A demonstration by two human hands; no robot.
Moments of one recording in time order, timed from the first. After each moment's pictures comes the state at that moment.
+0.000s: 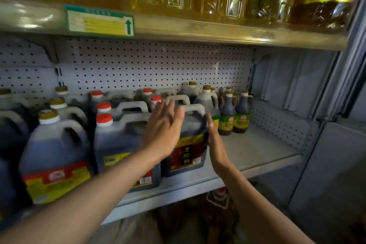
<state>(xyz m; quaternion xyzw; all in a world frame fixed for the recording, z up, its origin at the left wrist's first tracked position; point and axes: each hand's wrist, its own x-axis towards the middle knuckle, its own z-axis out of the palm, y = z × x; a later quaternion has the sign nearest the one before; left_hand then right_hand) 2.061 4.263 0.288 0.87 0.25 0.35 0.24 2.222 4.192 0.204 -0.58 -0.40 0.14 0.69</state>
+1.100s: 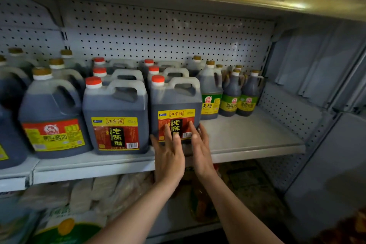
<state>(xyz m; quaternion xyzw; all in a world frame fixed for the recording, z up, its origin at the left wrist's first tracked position) 2.120 4.189 0.134 0.71 0.46 0.37 0.39 2.218 4.157 0.114 -0.64 -0.46 0.17 0.60</state>
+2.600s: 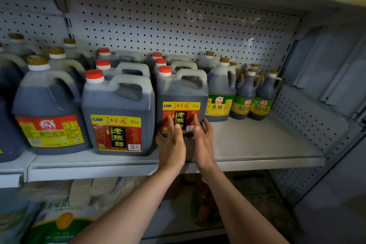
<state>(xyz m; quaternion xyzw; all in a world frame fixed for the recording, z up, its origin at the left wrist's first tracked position) 2.141 4.233 0.141 0.66 0.45 0.39 0.46 2.231 4.205 0.121 -0.61 -0.46 0.16 0.62</state>
